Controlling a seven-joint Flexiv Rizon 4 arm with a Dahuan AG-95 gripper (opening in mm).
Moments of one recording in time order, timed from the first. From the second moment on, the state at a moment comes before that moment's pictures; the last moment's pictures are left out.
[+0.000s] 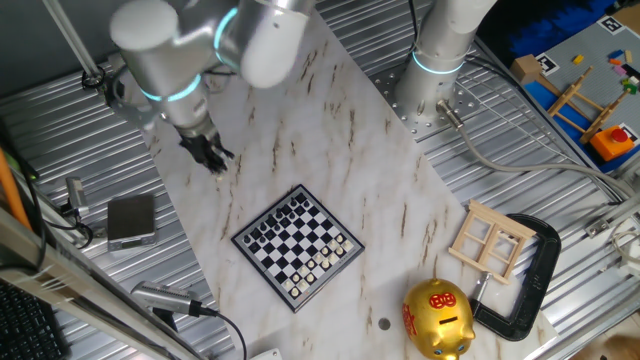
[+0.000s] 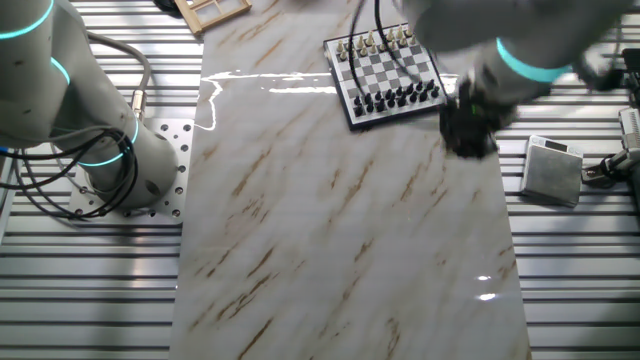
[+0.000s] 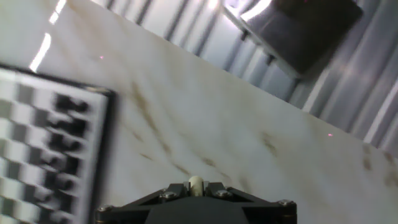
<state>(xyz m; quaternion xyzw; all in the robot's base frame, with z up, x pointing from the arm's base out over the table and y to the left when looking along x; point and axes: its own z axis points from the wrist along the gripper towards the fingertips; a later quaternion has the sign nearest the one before) 0.586 0.035 0.093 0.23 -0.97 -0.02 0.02</state>
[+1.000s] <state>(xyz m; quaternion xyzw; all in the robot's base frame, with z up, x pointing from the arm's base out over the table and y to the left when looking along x) 0.578 0.052 0.100 0.30 -0.95 -0.04 0.02</state>
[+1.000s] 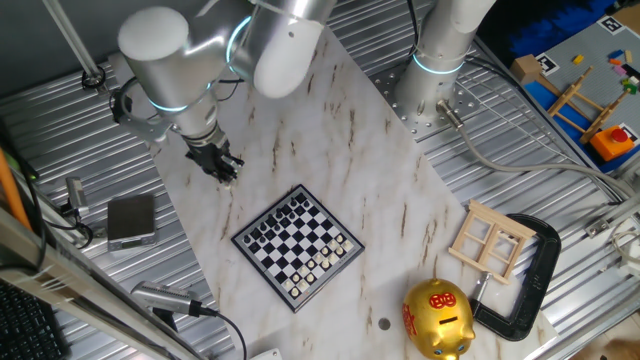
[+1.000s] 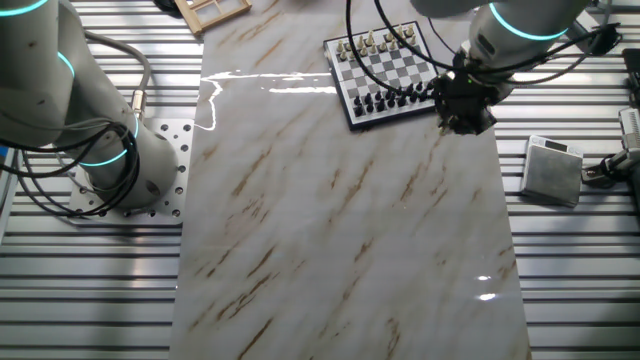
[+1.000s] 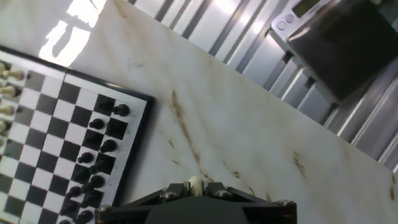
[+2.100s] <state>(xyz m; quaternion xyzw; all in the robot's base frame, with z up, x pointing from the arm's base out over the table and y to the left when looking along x) 0.531 0.150 0.109 0.25 -0.97 -0.03 0.03</state>
